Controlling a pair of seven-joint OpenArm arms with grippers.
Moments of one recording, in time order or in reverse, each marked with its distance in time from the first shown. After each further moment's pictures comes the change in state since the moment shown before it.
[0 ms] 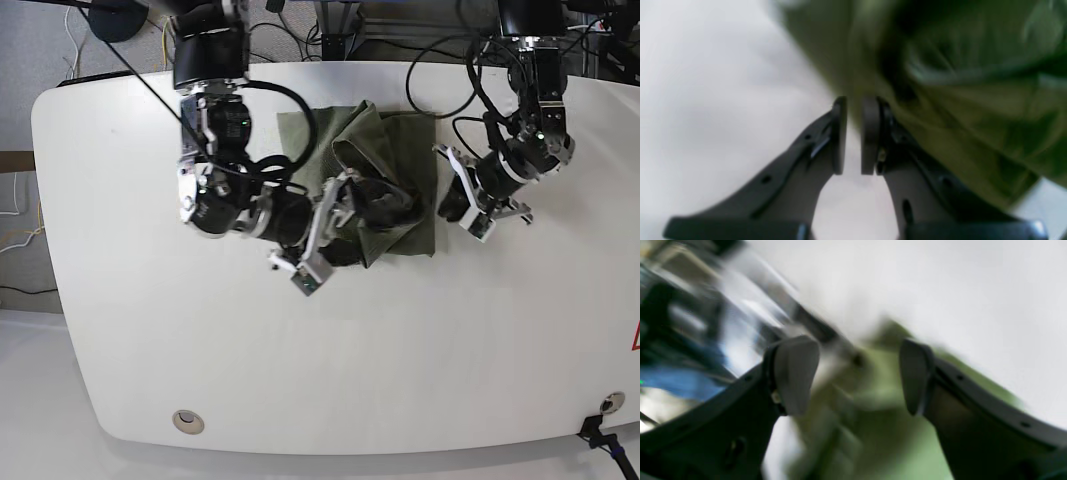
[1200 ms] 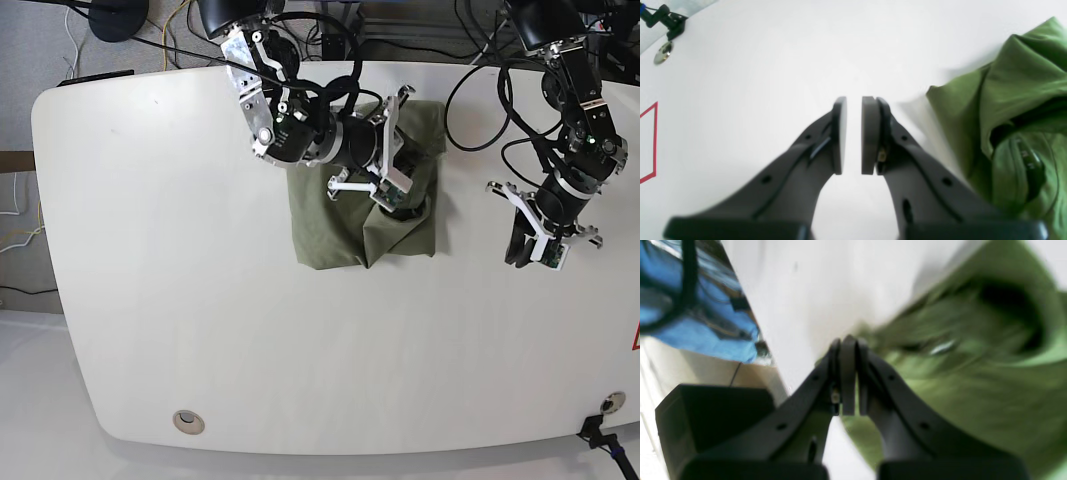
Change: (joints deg) left arm -2.8 0.0 -14.1 6.9 -0.1 -0.5 0.0; right arm -11.3 -2.6 -17.7 5.8 -17.2 -7.6 3.7
